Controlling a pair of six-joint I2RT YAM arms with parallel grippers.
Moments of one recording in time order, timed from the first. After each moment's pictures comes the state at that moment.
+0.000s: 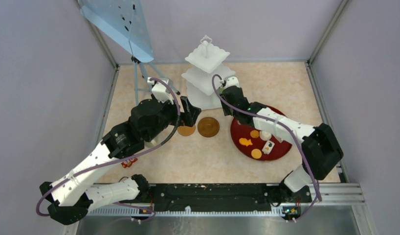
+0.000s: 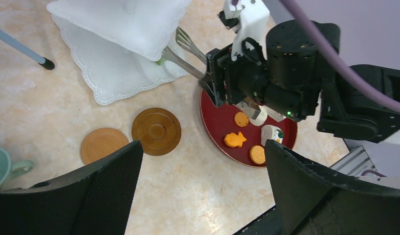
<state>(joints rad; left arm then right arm) -0.90 0.93 1.20 -0.53 -0.30 -0.50 0.72 1.57 1.13 -0.24 0.47 0.16</state>
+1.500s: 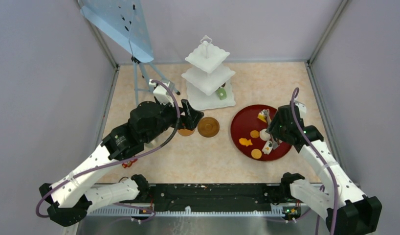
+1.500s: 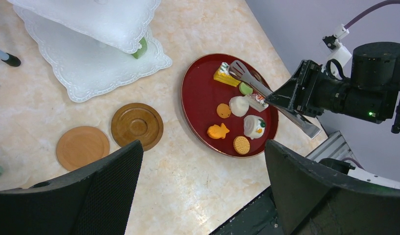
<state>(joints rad) -0.89 0.91 1.16 -0.50 -0.20 -0.52 0.28 0.89 0.77 -0.79 0.28 0.70</state>
